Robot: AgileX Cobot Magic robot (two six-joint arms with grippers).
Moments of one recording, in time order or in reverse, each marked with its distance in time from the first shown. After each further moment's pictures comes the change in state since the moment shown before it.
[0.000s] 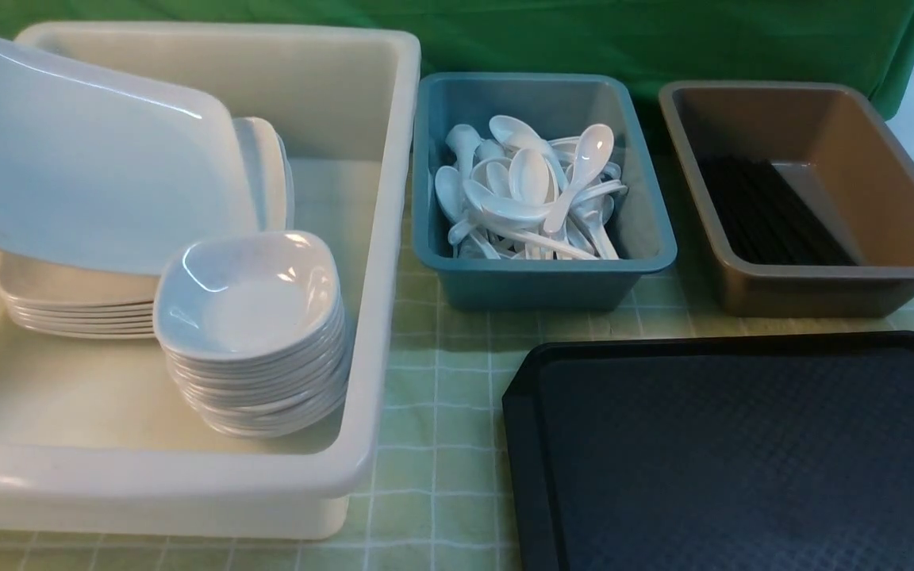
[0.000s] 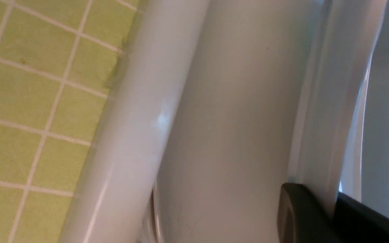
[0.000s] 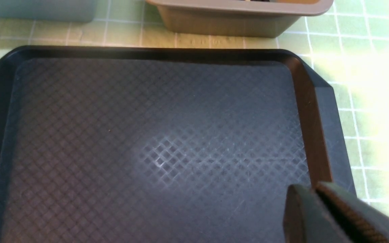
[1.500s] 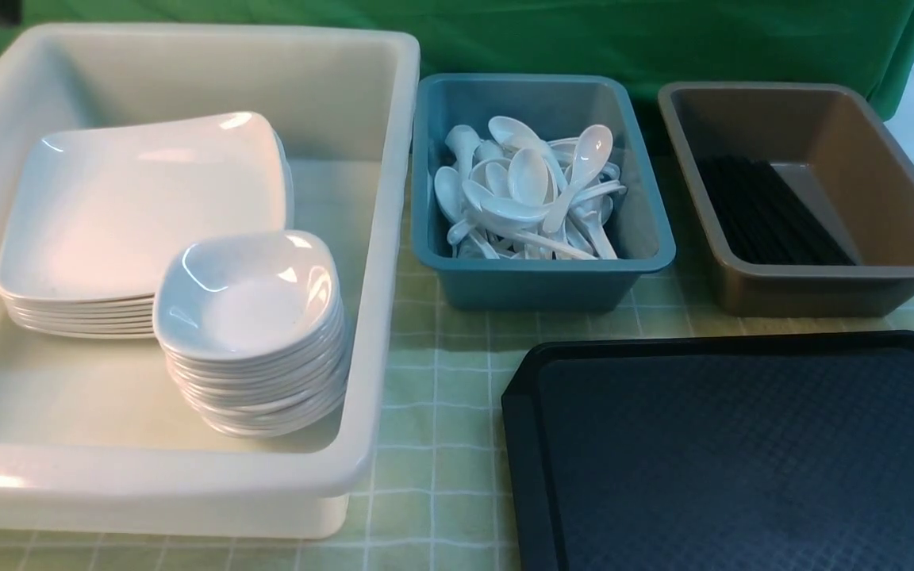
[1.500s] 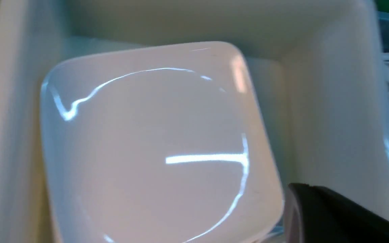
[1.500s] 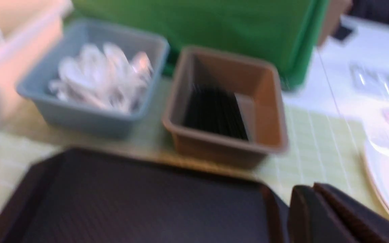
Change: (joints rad) right arm 0.000 -0.491 0.006 0.068 -0.083 -0.287; left arm -0.277 -0.211 -0.156 0.187 0.029 -0.016
